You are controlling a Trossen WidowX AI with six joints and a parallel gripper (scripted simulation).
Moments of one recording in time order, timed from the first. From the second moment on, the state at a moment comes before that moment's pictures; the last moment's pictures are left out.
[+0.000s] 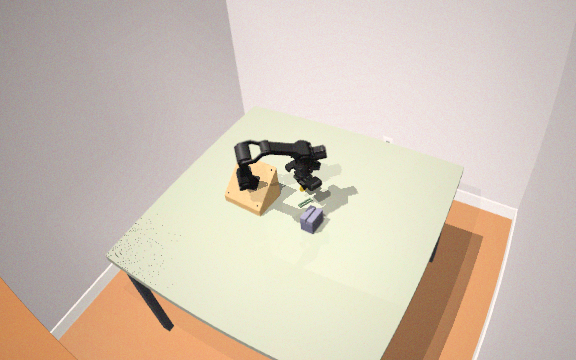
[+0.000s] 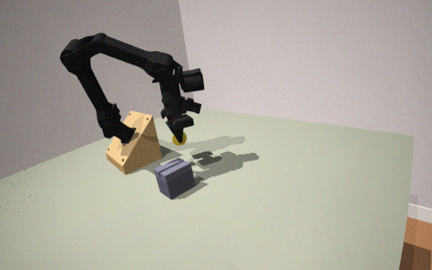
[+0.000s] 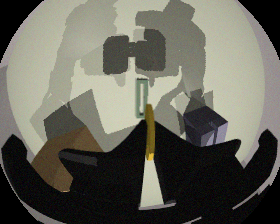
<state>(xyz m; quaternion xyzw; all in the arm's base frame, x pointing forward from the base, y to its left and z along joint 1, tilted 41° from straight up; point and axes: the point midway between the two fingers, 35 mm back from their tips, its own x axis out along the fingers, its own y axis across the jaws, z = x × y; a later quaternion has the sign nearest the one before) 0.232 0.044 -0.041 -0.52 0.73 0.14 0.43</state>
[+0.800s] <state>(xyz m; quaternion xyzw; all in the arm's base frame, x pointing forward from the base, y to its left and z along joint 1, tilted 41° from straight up) 0.224 0.060 -0.028 -0.58 0.69 0.26 0.34</state>
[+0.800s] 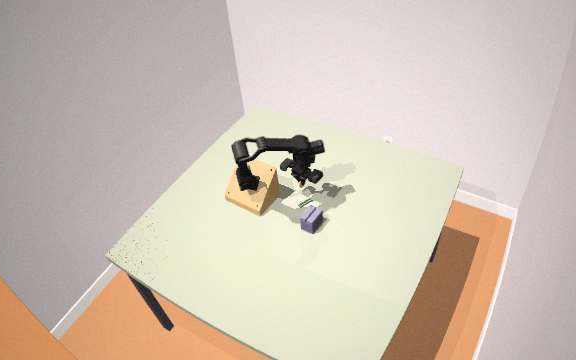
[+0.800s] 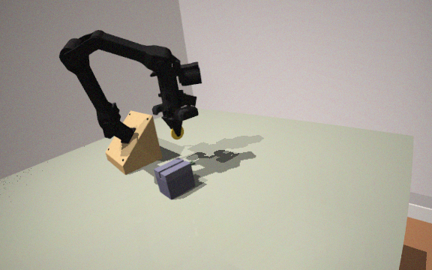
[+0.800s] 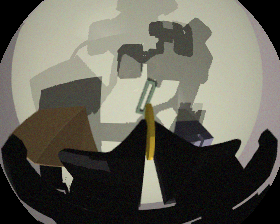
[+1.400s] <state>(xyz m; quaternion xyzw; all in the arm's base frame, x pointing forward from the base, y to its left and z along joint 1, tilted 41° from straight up) 0.244 0.048 -0.018 -0.58 0.69 0.27 0.34</state>
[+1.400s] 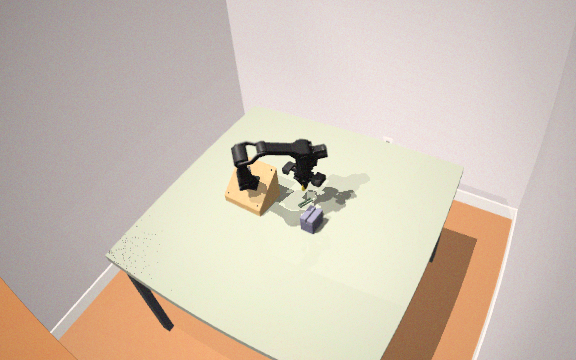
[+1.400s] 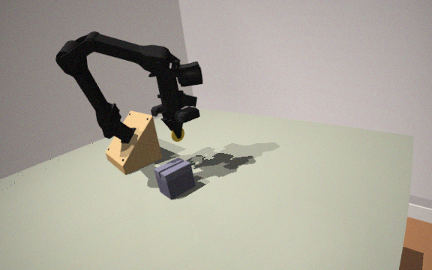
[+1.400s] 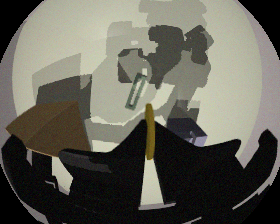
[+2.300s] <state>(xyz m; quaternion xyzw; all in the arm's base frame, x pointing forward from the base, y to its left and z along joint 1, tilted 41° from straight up) 0.286 0.009 0.009 -0.58 0.69 0.27 0.34</state>
